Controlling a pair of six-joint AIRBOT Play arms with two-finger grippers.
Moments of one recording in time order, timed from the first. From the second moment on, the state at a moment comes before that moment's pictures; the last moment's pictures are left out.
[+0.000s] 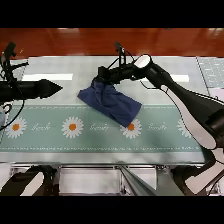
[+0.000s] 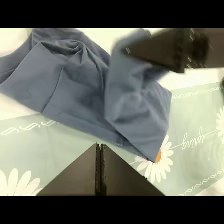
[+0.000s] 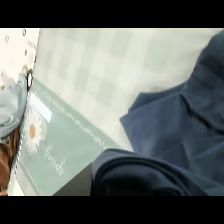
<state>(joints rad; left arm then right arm) 0.09 -0.87 0.92 0.79 -1.12 -1.27 0.46 -1.83 1.63 -0.51 0.87 1.35</state>
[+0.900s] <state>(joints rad) 0.09 -0.88 0.92 0.79 -1.10 -1.26 0.48 -1.91 1.68 -0.46 1.02 1.50</state>
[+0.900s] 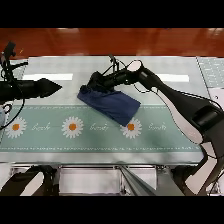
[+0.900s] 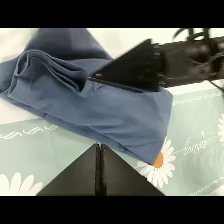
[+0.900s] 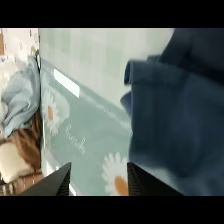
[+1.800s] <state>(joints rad) 0.13 -0.82 0.92 0.79 -1.18 -1.27 0.02 -0.78 0.45 -0.97 0.87 1.73</state>
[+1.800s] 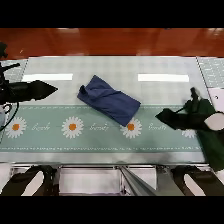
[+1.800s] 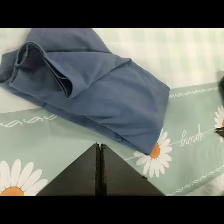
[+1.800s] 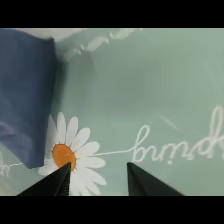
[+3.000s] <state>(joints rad) 0.12 -0.82 0.92 0.79 -1.18 -1.27 0.29 -1.48 0.81 -0.41 0.70 1.27</state>
